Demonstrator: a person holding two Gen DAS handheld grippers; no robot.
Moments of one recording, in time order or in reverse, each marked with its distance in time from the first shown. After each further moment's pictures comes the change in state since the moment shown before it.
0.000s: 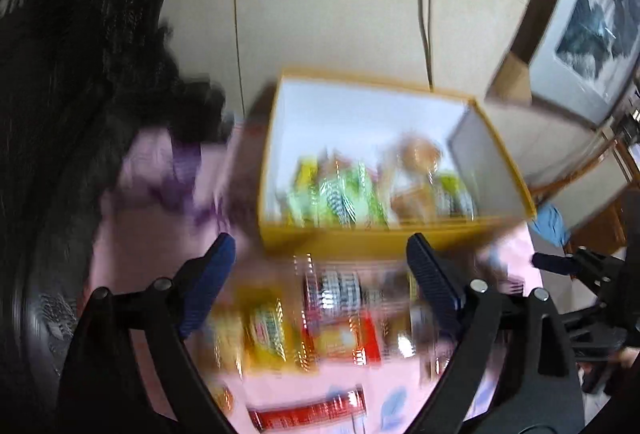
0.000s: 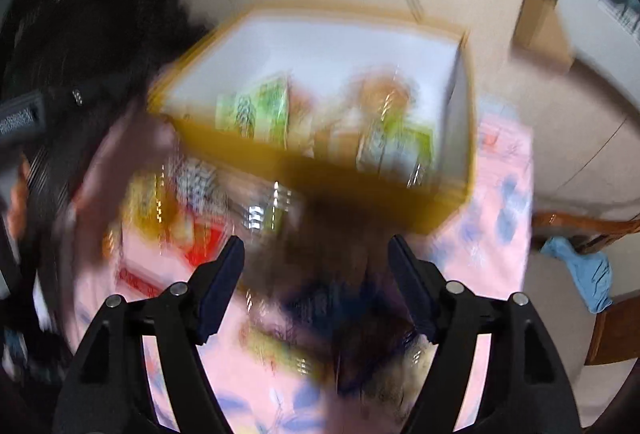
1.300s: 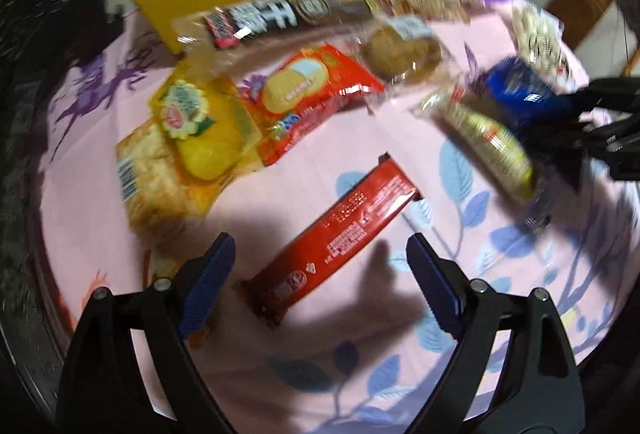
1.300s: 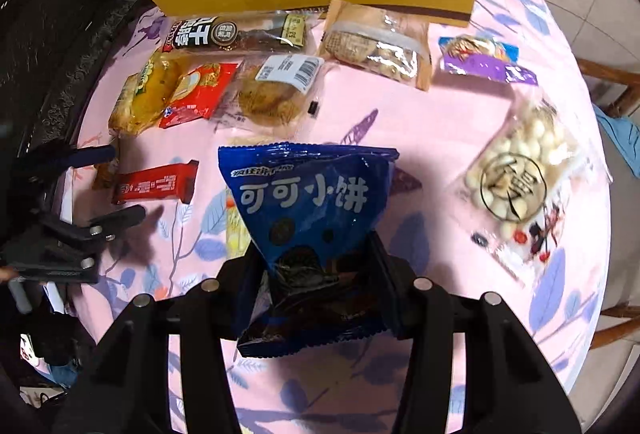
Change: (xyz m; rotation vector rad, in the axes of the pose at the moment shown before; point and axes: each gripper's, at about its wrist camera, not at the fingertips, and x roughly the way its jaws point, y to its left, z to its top) left arm 0.061 -0.005 -0.146 0.526 0.366 -0.051; right arm 0.042 0.055 -0.125 0.272 0.114 0.033
